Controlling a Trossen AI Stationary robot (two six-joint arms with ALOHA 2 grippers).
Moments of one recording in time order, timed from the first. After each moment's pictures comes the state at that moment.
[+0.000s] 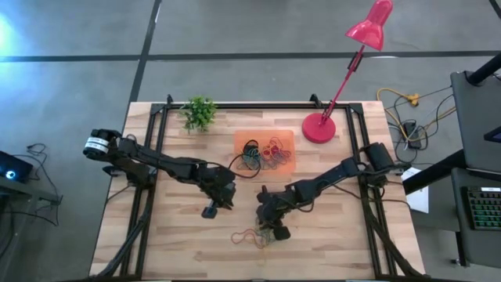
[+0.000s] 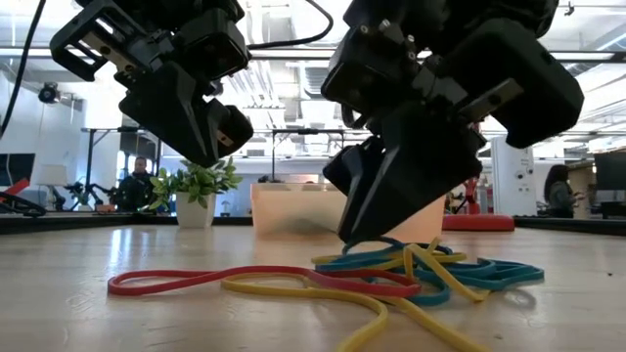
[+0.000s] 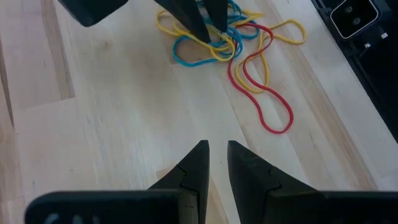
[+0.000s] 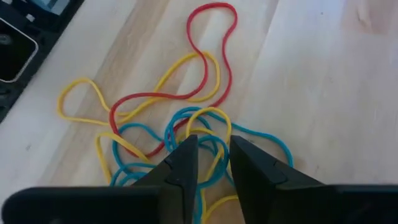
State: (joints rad) left arm -0.15 1.48 0.79 -0.14 0.34 0.01; right arm 0.29 1.97 1.04 0.11 -0.26 0.11
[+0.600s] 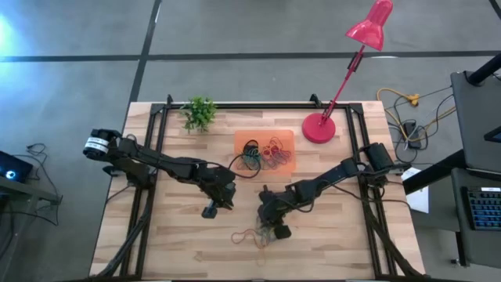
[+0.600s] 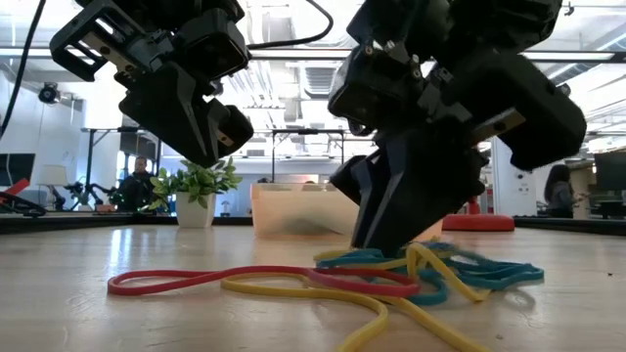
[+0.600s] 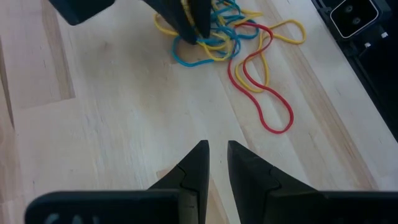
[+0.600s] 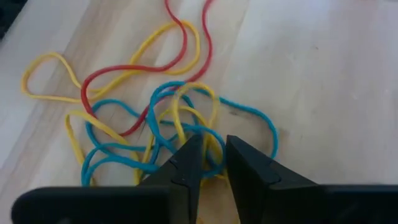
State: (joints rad) left arm -0.15 1.48 0.79 -0.14 0.34 0.01; right arm 0.29 1.98 1.03 0.07 -0.21 0.10
